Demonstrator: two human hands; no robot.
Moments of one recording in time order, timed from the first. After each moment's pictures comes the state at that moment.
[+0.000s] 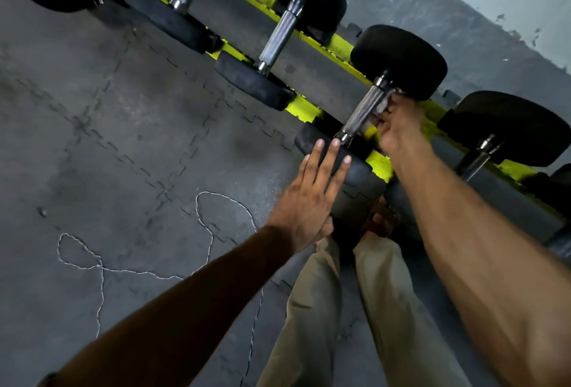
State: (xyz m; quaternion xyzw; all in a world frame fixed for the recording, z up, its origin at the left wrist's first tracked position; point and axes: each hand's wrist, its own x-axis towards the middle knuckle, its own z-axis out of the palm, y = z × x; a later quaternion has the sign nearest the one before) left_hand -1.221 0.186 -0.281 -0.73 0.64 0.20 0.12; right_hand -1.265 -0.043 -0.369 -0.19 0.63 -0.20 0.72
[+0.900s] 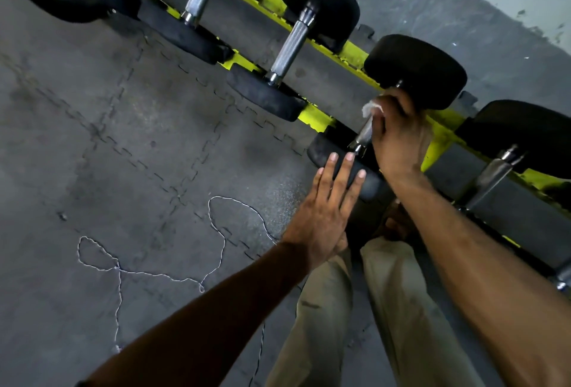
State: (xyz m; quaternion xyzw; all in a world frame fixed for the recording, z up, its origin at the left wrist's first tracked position) left_hand -1.218 0.186 -0.278 -0.73 0.63 0.21 0.15; right_hand -1.270 -0.005 -0.357 -0.87 0.43 -0.15 0.18
